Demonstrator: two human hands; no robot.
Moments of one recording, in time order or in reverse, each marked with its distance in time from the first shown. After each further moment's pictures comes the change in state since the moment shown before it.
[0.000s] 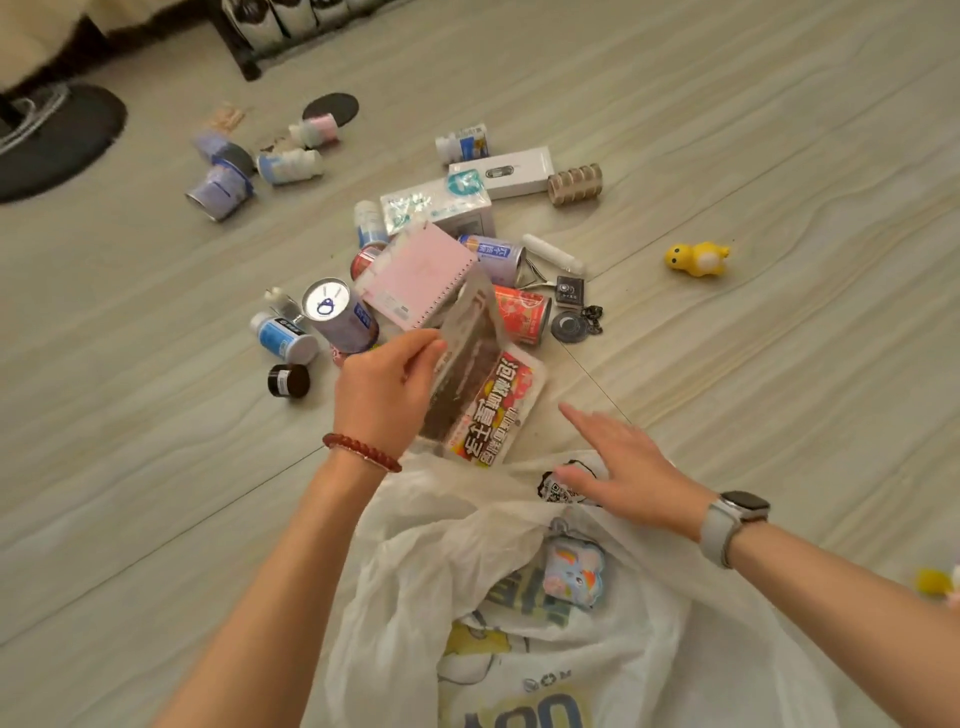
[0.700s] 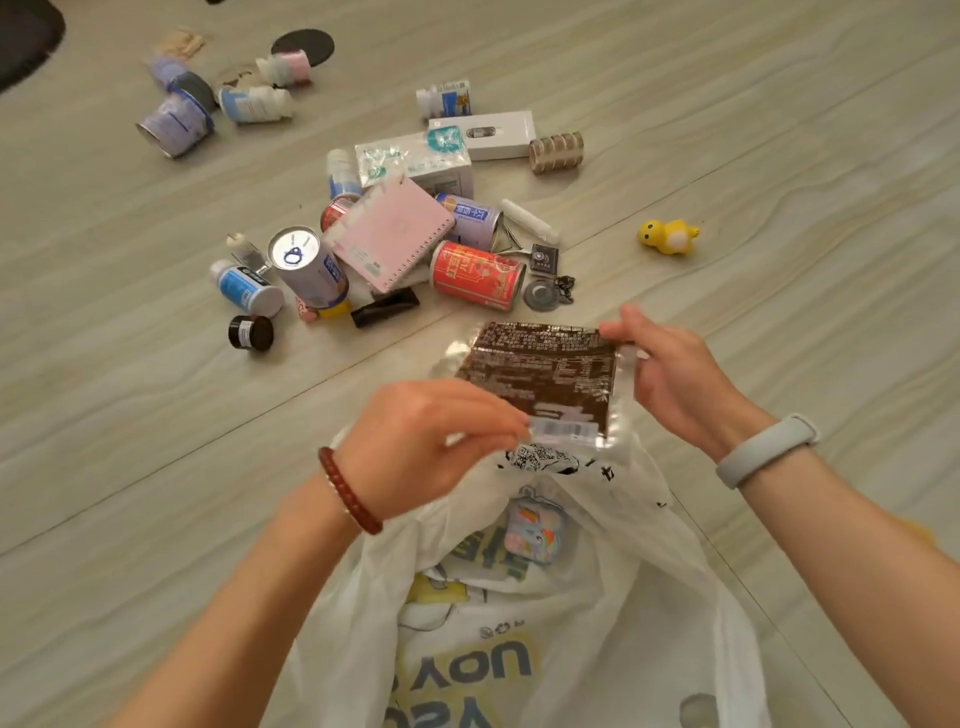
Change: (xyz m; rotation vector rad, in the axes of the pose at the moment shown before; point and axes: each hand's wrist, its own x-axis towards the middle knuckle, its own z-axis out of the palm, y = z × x) left_hand -0.050 0.042 -0.016 -0.266 -0.501 0.454; right_hand -0.011 -0.008 -0.068 1.275 0.302 0.207
